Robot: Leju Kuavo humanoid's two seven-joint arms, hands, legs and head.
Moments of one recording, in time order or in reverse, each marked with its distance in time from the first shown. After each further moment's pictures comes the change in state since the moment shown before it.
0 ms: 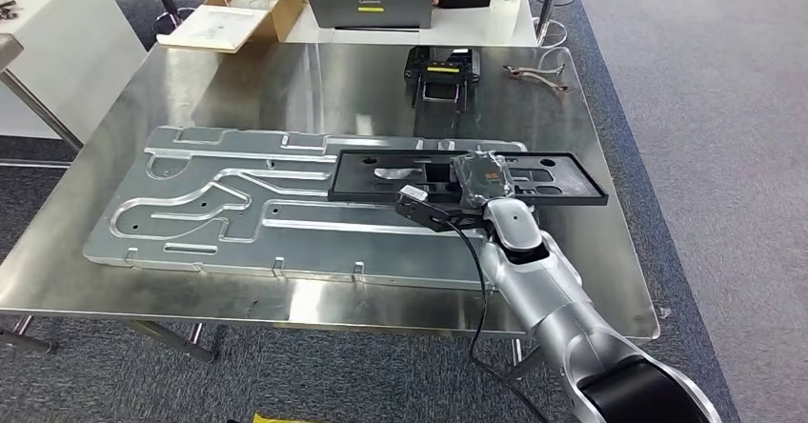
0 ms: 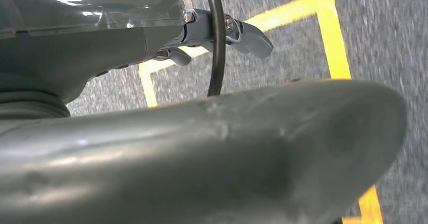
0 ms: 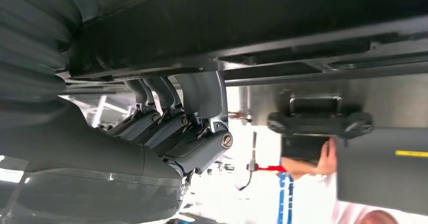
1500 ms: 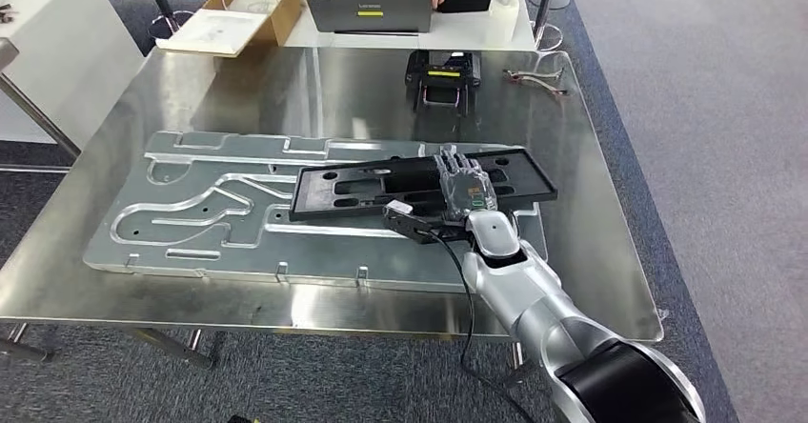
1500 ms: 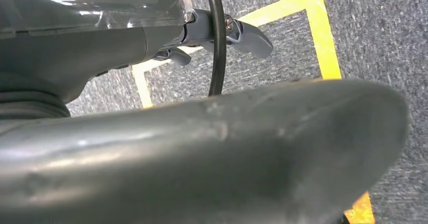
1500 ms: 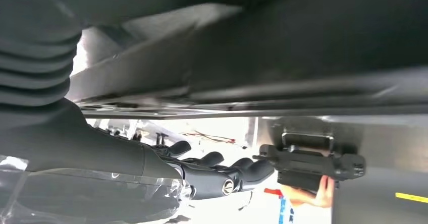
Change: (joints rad) left arm -0.008 -0.008 0.044 -0.001 -0.034 -0.029 0.004; right arm -0.060 0.063 0.050 0.261 -0.028 -0.079 0.026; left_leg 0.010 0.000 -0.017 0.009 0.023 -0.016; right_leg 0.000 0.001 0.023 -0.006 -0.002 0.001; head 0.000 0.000
